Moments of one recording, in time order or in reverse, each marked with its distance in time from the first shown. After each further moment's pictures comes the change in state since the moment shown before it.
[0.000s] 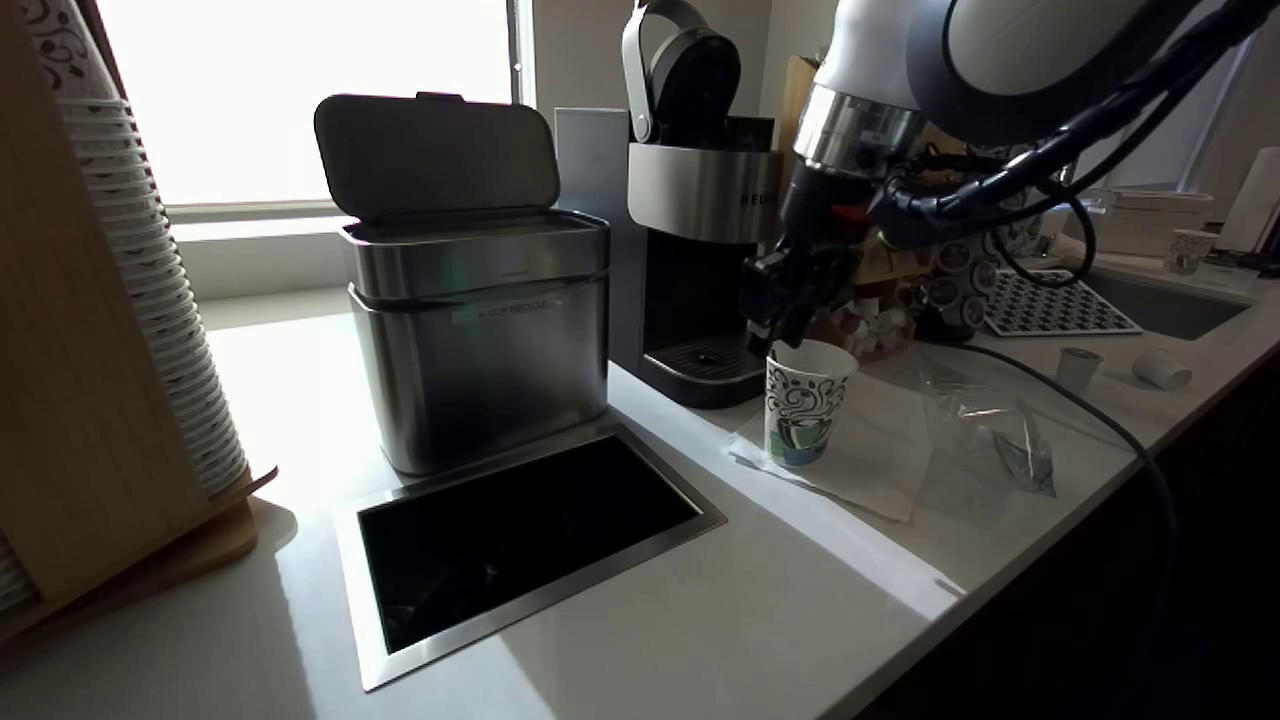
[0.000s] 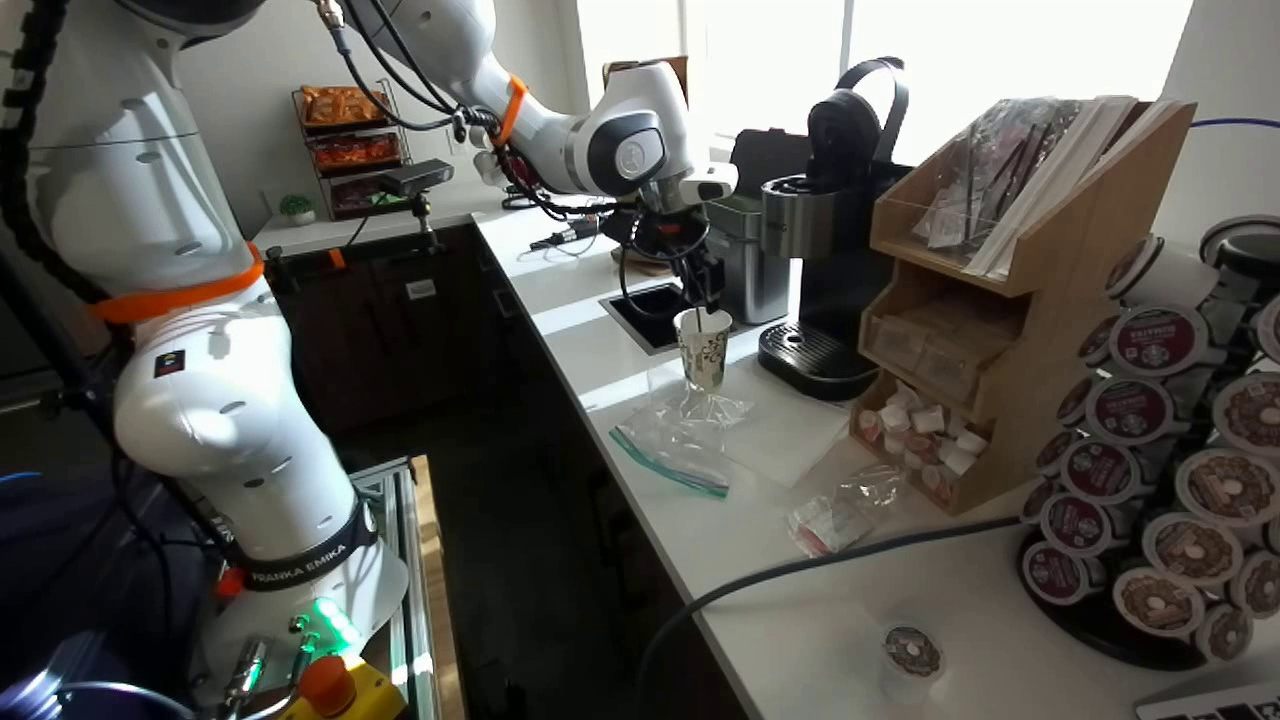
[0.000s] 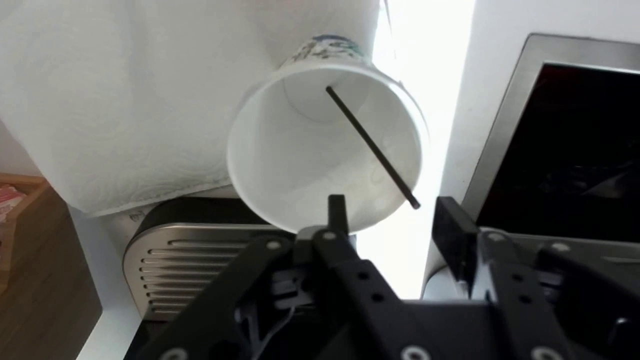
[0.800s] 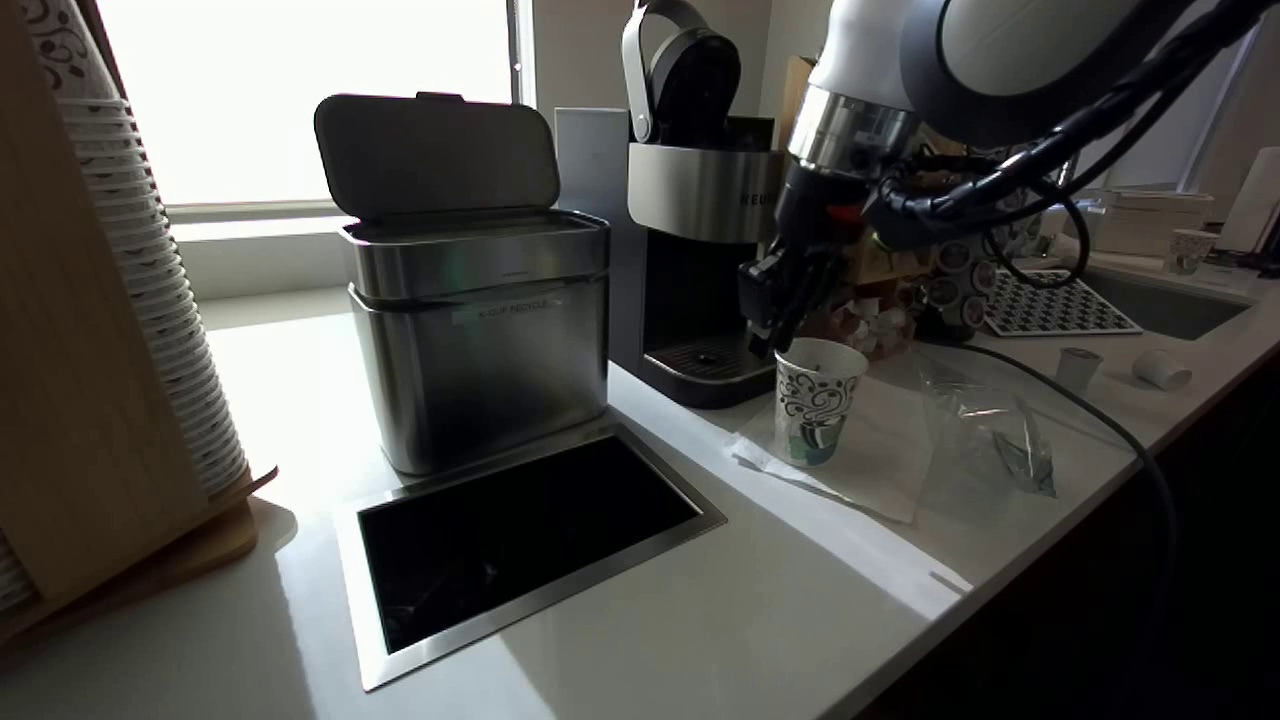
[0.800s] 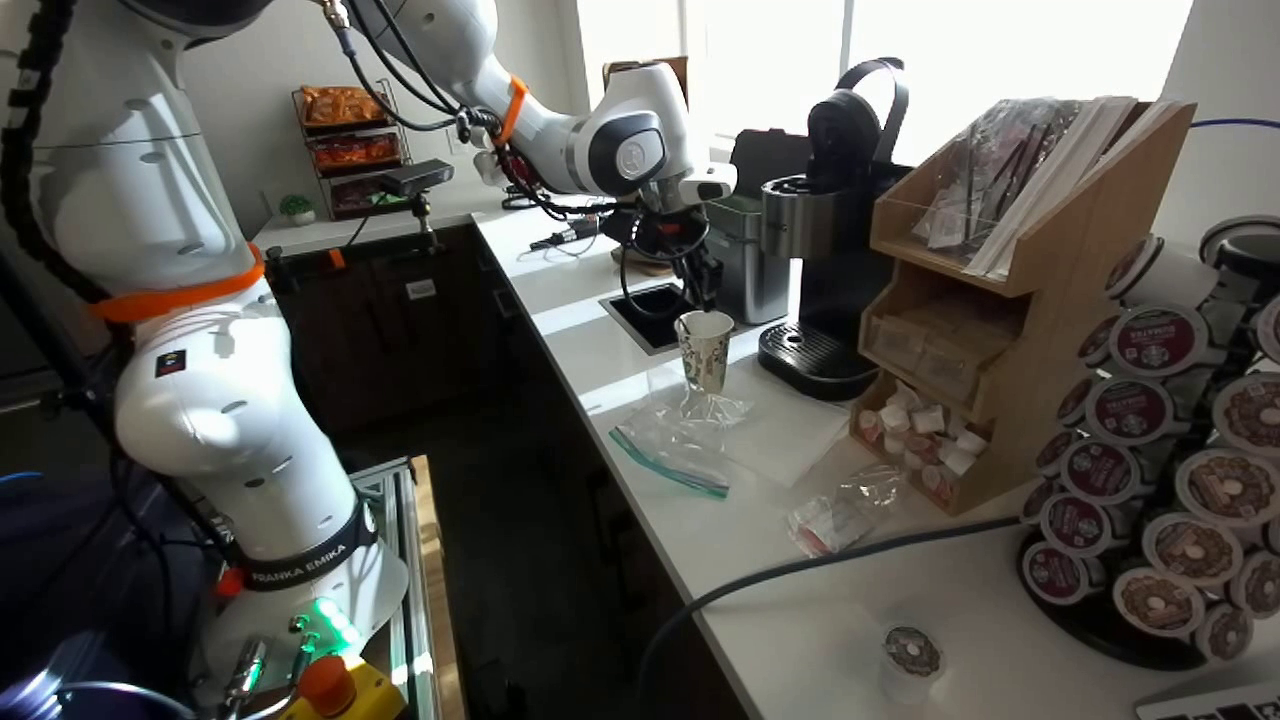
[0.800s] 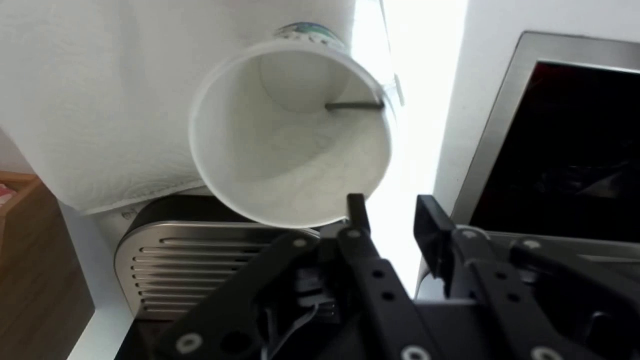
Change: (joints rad) arm 0.007 0.008 0.000 0.008 0.002 0.000 0.000
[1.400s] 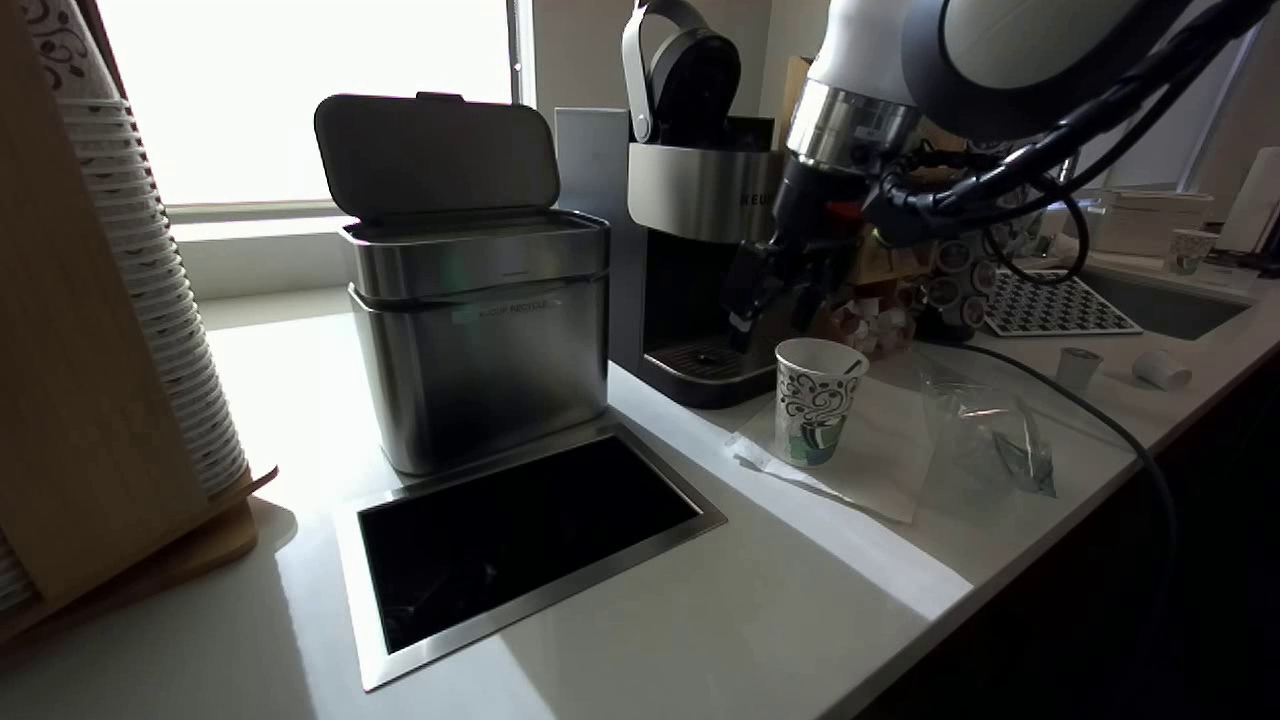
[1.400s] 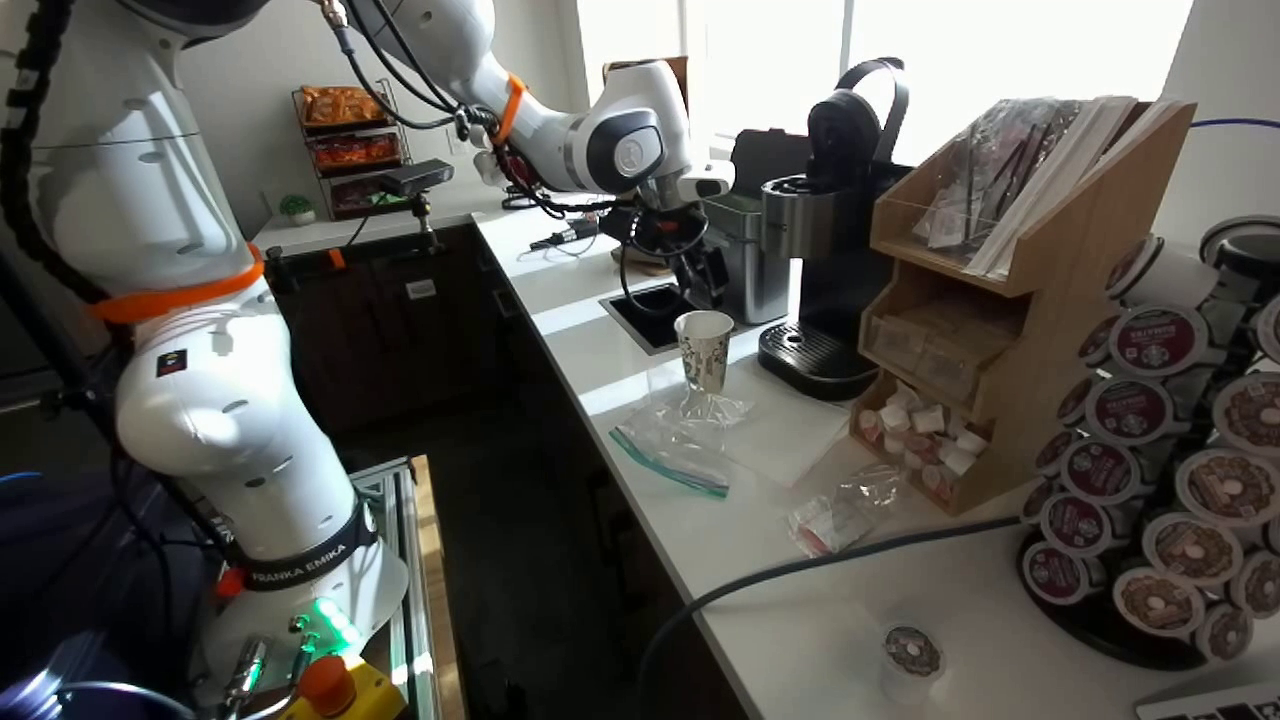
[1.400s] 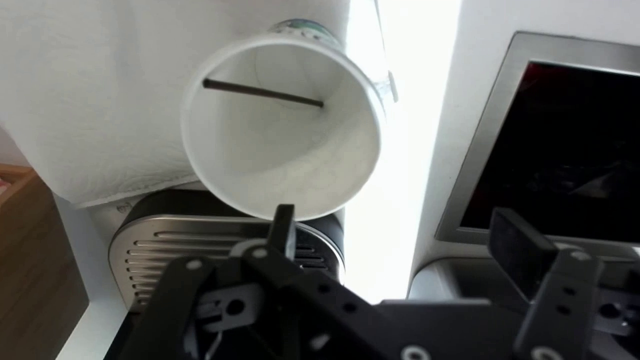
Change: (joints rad) arm 0.006 -0.007 0.001 0.000 0.002 -0.002 -0.009
